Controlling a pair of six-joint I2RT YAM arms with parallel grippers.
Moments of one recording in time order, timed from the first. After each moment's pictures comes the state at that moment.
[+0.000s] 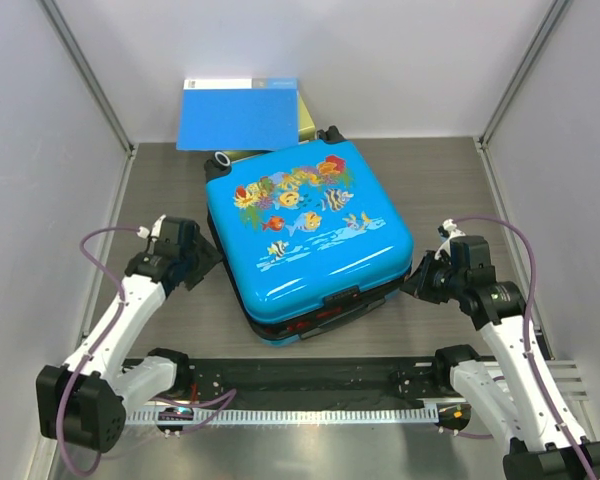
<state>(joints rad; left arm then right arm) -0.23 1.03 0.77 -0.67 -0.12 -0.95 0.16 0.70 0.72 -0.86 -0.27 0.46</state>
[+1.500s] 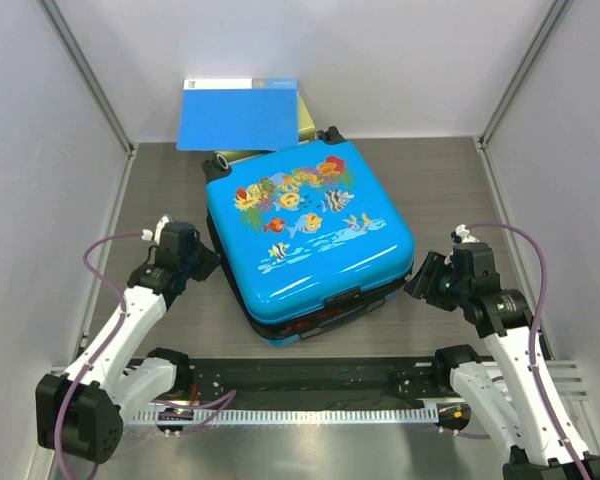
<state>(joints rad) -0.24 0.96 0.66 -0.46 -0.07 -1.02 0.16 0.64 0.73 -0.94 -0.12 0.53</state>
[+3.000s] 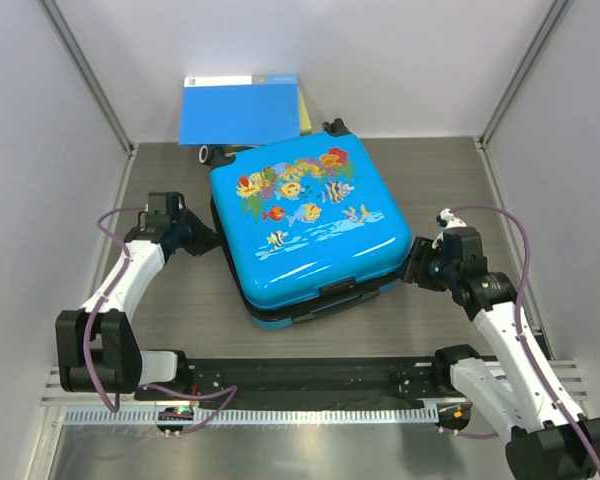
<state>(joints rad) -0.03 1.31 0.88 -0.45 0.26 -0.89 0.17 0.77 0.69 -0.69 -0.12 0.44</state>
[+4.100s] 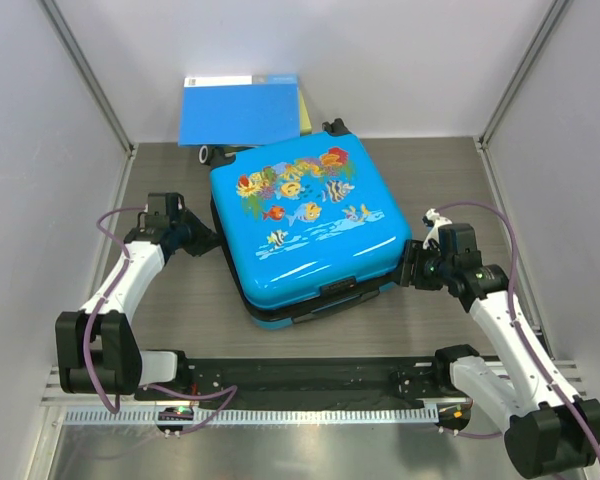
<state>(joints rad) -0.03 1.30 0.88 -0.44 0.26 -0.88 0.17 0.86 0.70 -0.70 -0.24 0.31</state>
